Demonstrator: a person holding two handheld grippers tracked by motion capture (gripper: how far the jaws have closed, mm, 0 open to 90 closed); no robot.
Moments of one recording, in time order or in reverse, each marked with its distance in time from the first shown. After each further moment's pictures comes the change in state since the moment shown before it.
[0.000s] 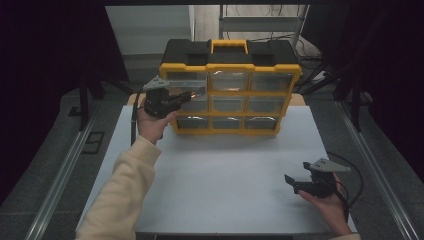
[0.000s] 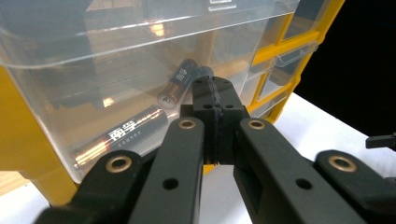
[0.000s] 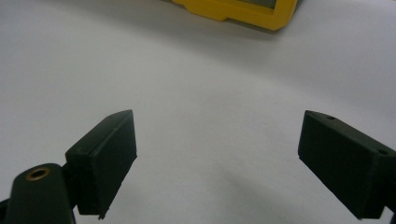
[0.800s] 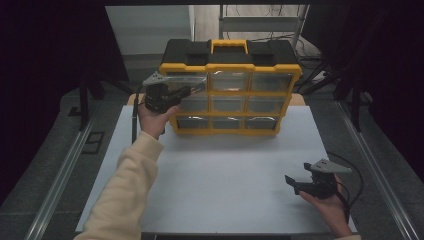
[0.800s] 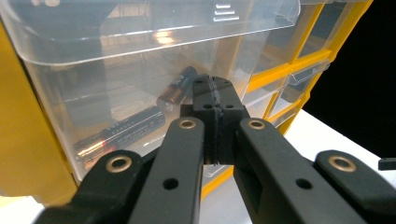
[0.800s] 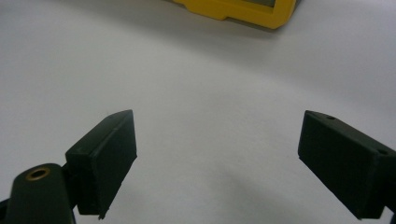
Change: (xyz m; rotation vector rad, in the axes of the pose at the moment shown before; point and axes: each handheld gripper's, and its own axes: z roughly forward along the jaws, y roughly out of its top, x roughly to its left) left arm 0.010 0.005 0.008 -0.039 0.016 -0.027; right arm 0.000 -0.002 -0.002 0.000 0.001 0.002
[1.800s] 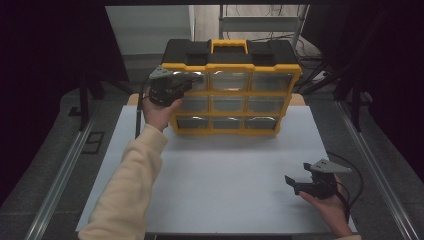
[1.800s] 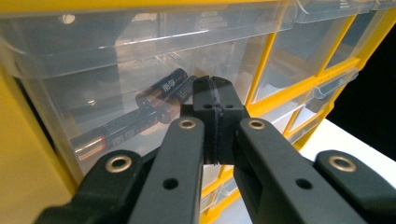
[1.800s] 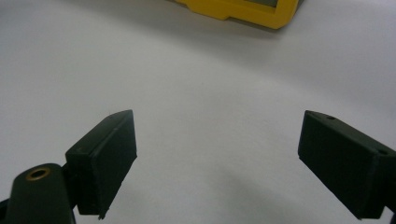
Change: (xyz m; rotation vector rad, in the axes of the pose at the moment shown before) left arm 0.004 0.013 0.017 -0.003 0.067 0.014; right arm 0.000 0.000 0.000 0.000 0.006 -0.004
